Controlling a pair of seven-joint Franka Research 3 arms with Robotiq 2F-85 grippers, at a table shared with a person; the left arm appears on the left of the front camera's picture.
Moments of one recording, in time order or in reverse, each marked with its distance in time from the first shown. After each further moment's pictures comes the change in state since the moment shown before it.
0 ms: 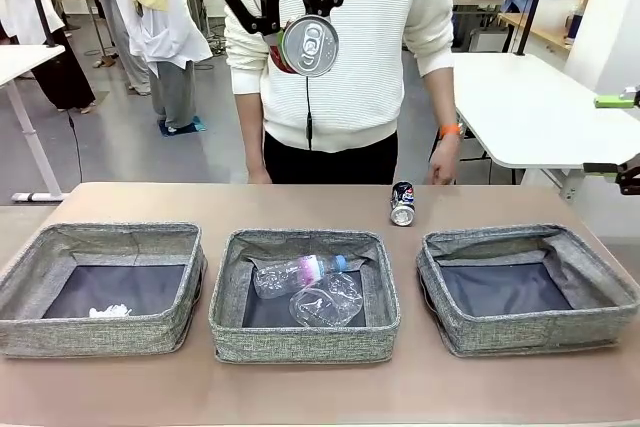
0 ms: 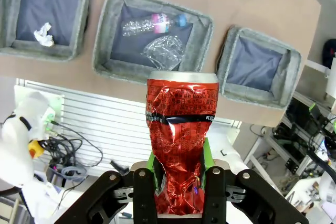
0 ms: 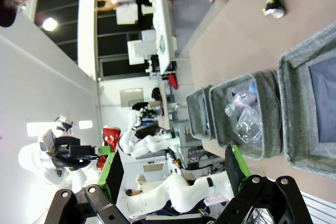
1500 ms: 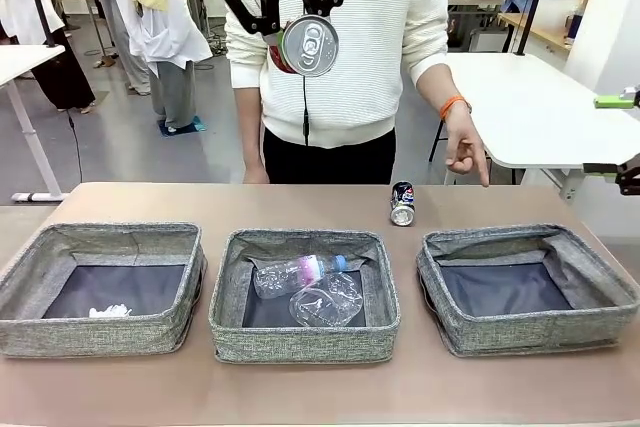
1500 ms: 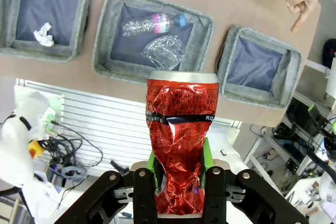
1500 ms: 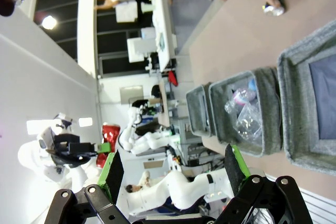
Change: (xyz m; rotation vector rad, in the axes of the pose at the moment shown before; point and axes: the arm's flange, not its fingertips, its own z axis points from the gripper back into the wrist) left arm 0.000 0.000 0.000 0.001 0.001 0.000; right arm -0.002 -0.002 0.001 0.002 0.025 -0.005
